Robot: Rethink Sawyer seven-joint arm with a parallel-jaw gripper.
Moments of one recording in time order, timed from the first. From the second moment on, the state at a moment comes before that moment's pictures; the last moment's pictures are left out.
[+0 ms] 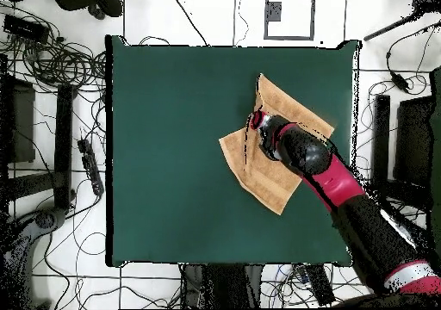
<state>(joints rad) -0.79 -0.38 0.52 1.71 0.09 0.17 1.41</state>
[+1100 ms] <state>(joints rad) -0.78 -0.23 0.58 1.70 0.09 0.09 1.41</state>
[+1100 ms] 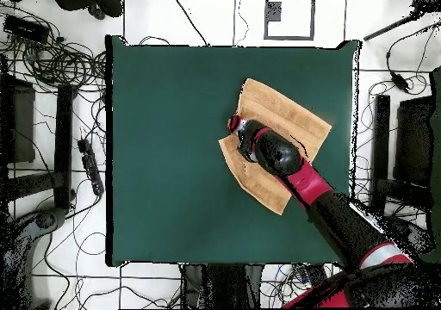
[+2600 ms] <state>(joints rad) -0.76 -0.35 0.56 1.72 0.17 0.28 1.41</state>
